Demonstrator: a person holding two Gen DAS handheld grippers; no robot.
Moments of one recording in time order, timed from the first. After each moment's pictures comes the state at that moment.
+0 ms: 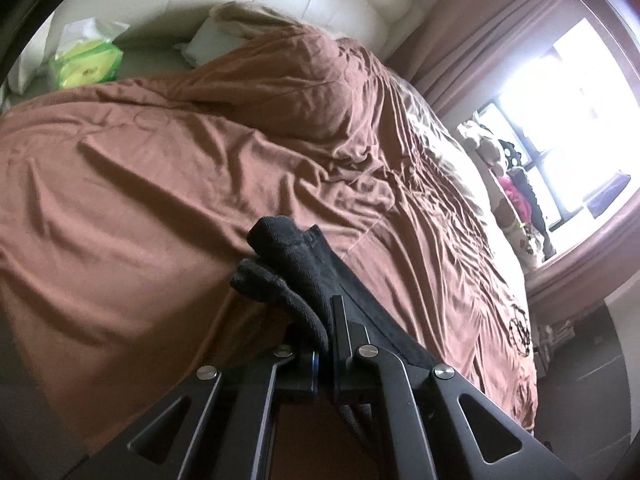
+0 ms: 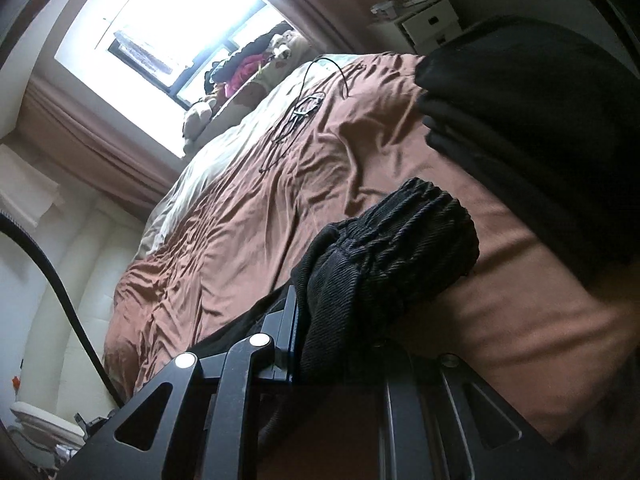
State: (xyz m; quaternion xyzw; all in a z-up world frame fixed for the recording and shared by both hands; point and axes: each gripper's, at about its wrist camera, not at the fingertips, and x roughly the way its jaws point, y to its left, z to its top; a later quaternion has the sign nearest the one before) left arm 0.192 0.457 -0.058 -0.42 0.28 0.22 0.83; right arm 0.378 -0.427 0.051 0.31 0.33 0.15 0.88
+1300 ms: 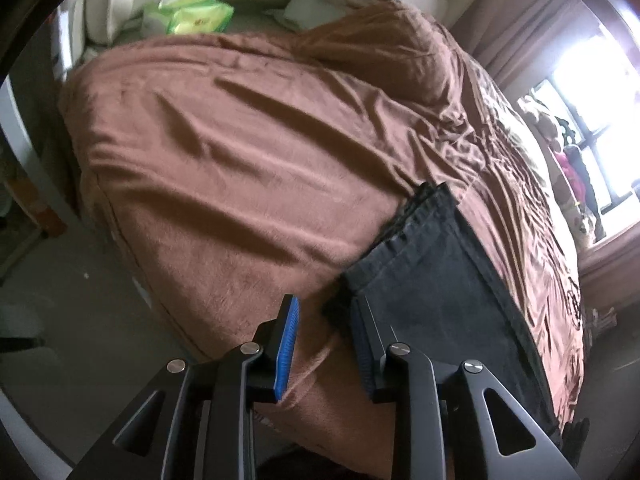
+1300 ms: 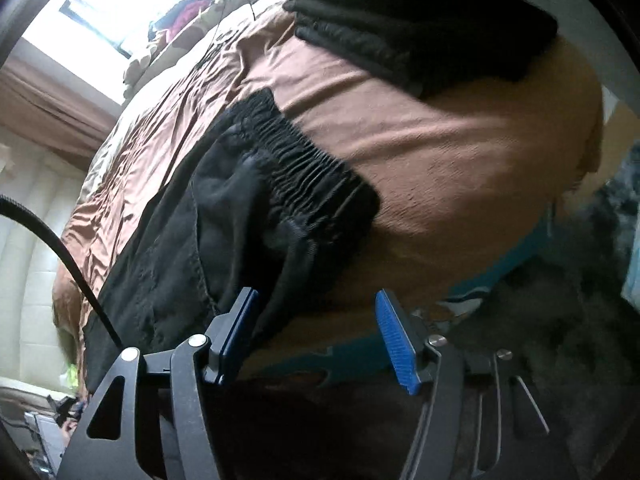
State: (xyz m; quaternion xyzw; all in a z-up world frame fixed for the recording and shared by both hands) left arm 0.080 0.479 -0.107 -0.41 0.36 0.29 0.79; right arm 0.292 -0.478 -0.022 0.26 0.44 0.08 0.86
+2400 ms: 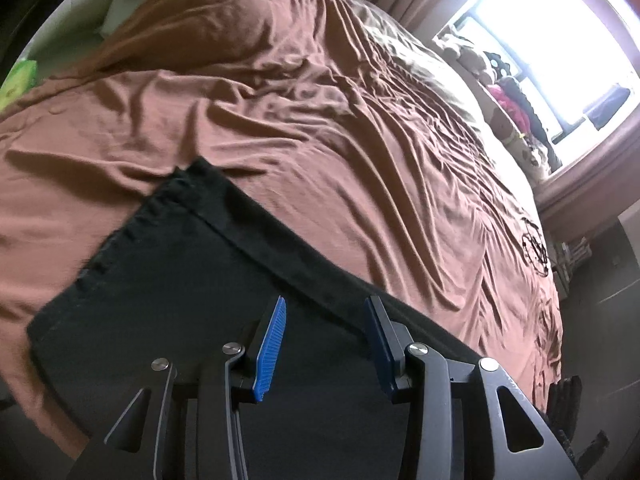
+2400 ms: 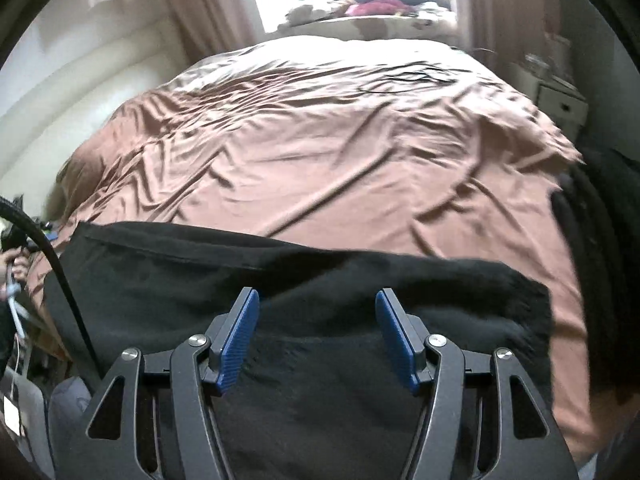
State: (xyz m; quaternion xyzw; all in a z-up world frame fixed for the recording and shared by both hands) left arm 0.302 0.376 -0.077 -0.36 0.40 0.16 0.83; right arm 0.432 -0.262 0.050 -0.03 0.35 0.25 0.90
